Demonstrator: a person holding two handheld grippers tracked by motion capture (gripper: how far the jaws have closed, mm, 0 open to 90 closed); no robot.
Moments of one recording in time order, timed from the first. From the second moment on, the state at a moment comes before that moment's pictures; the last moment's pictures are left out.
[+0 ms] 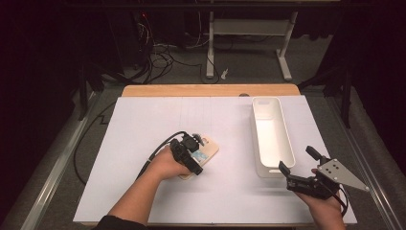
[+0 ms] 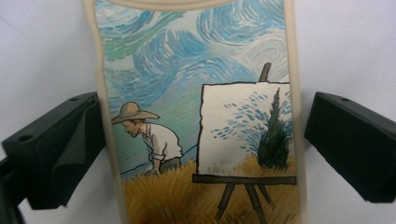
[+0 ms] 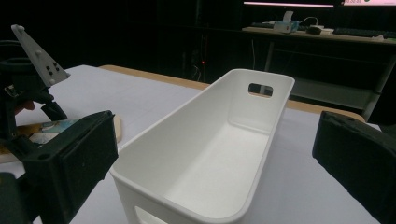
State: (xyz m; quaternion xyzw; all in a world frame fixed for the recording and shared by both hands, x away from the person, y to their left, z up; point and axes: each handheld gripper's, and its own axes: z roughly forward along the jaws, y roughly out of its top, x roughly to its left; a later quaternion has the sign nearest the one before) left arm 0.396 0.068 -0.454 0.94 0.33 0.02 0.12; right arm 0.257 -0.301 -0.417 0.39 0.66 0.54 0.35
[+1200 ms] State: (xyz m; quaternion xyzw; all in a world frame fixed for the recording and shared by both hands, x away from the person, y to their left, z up) left arm 0.390 0.081 -0.448 0.93 0.35 0.02 0.13; right arm 0.258 -0.302 -0.417 0.40 0.66 0.54 0.35
